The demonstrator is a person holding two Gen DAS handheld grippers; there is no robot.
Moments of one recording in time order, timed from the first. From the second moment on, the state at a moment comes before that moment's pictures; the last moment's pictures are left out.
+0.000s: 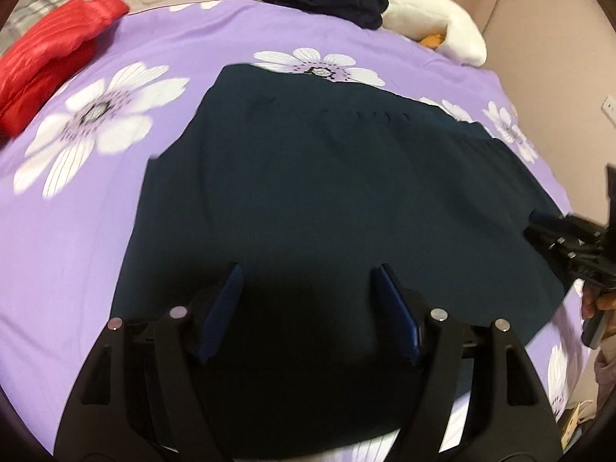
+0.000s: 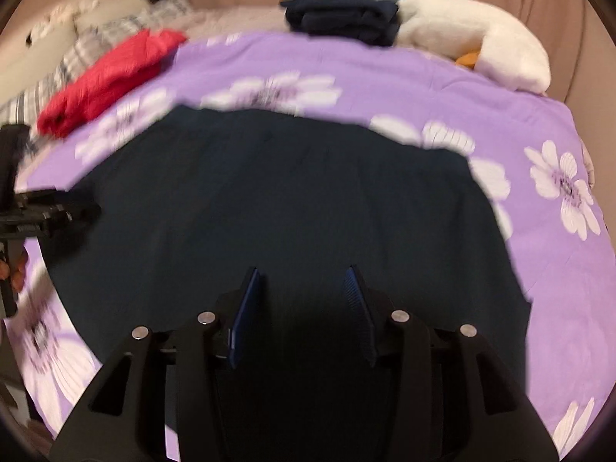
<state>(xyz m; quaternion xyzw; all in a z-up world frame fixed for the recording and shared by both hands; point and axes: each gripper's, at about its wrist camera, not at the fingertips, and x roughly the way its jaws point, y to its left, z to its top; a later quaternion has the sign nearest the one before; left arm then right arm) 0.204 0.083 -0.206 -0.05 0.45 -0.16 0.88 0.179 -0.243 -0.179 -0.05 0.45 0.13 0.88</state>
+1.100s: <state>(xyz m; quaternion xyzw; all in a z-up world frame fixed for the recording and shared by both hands) 0.165 0.020 -0.172 0.01 0.42 -0.13 0.90 0.130 -0.262 -0.151 0.05 0.38 0.08 0.92</state>
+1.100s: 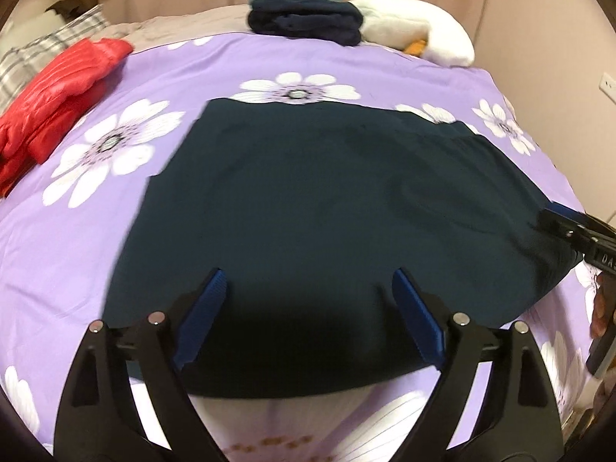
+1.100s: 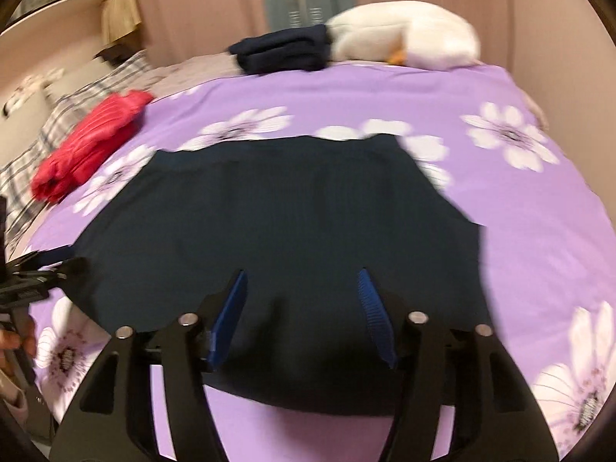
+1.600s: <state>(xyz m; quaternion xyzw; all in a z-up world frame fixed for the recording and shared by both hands) 0.168 -0.024 -0.208 0.08 0.44 -0.13 0.89 0.141 -0.199 -0.198 -0.02 0.42 0.12 0.90</state>
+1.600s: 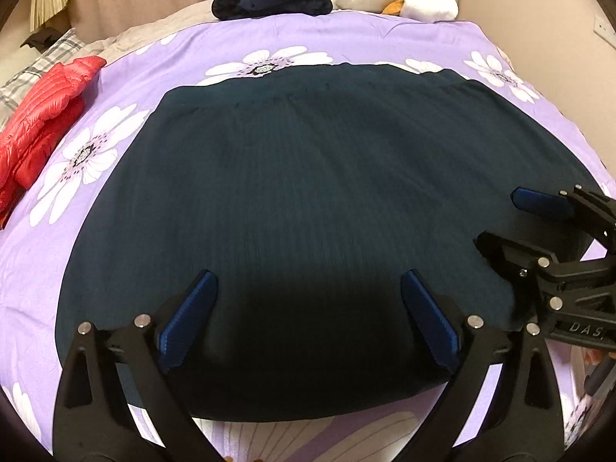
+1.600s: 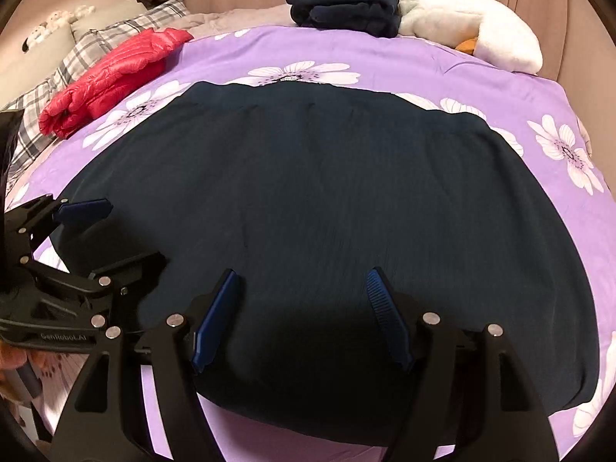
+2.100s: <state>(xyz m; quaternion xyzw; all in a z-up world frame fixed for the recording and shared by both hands) 0.164 -0.017 -0.206 0.07 0.44 -0.12 0.89 0.133 -0.234 -0.188 -0.02 0.41 0.06 0.91</state>
